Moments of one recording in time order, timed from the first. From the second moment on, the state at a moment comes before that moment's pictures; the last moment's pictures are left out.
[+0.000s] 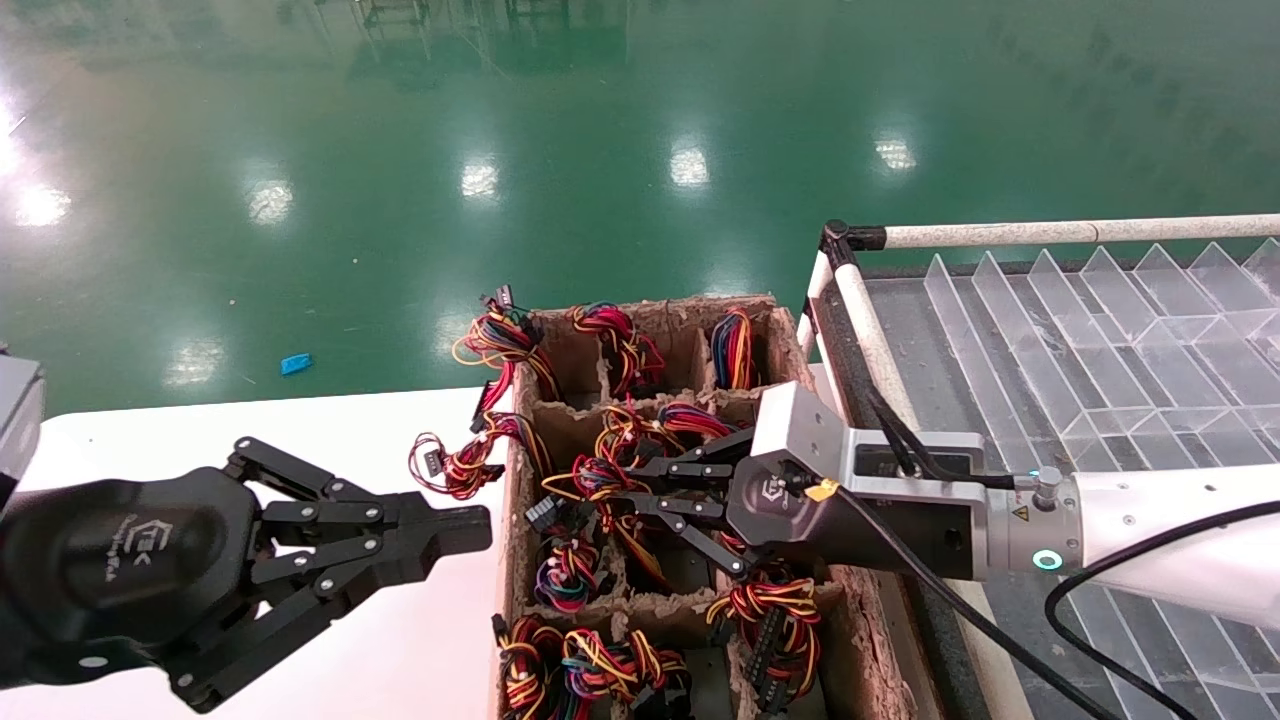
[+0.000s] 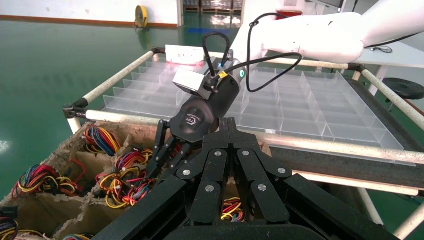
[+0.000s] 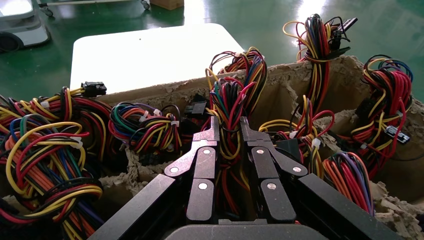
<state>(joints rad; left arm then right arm) -1.11 0.56 0.42 -1.25 0.64 1.43 -0.11 1.26 -0.94 -0.50 0.94 -1.18 -1.28 -0.02</state>
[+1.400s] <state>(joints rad) -1.11 0.56 0.42 -1.25 0.64 1.43 -0.11 1.26 -0.98 -0.51 0.94 -1.20 -1.25 -0.05</state>
